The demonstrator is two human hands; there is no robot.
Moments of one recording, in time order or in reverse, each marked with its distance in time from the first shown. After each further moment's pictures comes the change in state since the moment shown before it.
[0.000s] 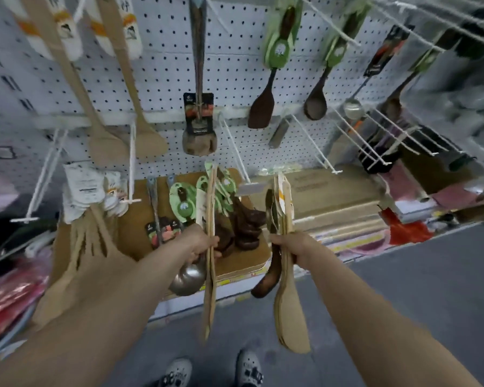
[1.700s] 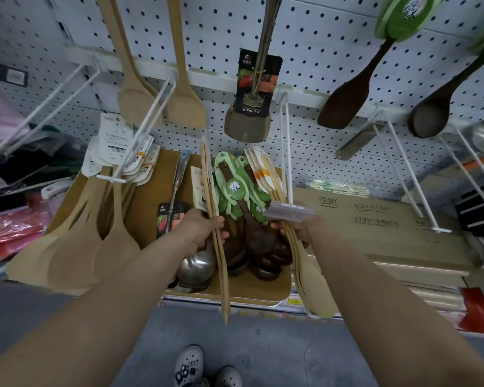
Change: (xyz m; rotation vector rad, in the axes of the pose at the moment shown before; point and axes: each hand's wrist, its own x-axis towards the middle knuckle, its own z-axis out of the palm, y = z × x) left_hand 0.099 -0.010 -0.008 -0.586 0.243 -0.004; right_hand 0.186 -0.079 0.054 -0.306 -0.303 -0.155
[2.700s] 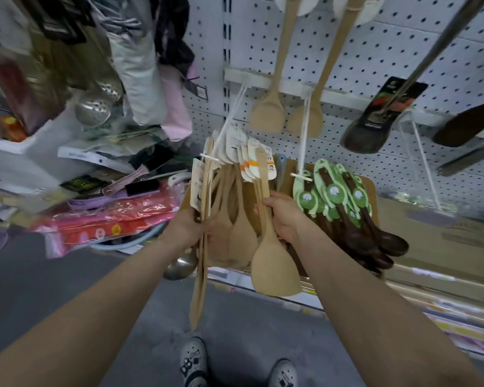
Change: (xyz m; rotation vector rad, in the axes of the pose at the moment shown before) left_hand -0.098 -0.017 -0.259 0.332 0.250 0.264; right_hand -0.083 -0.063 0.282 0.383 -0.175 -0.068
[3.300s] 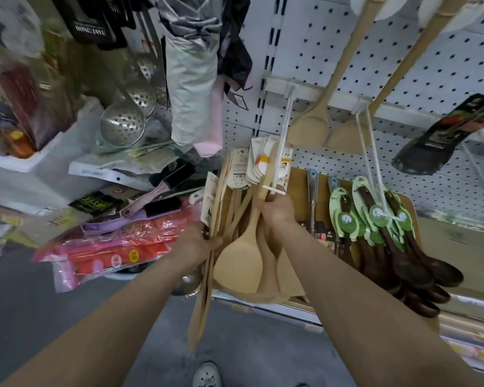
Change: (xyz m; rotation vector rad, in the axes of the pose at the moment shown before) left_hand 0.081 -0.046 -0.067 0.171 -0.052 -0.008; right_hand 0.079 0.008 0.108 -0.516 0.252 -0.298
